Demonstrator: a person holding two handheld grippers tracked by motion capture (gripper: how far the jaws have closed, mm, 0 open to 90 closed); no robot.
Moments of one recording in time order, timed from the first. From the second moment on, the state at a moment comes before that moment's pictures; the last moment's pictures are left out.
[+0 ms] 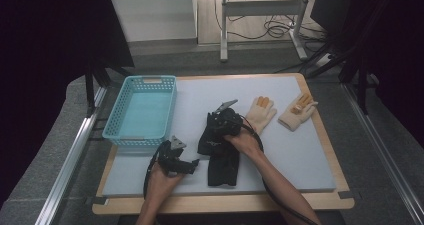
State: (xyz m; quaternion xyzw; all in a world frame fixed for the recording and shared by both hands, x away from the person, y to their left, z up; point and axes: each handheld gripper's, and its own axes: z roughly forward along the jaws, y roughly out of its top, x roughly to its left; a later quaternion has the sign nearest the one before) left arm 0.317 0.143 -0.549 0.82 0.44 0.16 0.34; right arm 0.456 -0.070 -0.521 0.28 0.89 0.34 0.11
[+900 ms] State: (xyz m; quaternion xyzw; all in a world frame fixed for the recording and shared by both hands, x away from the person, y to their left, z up) left arm 0.317 0.143 -0.549 0.81 0.44 0.16 0.34; right arm 0.406 -0.098 -0.430 0.24 0.87 0.41 0.11
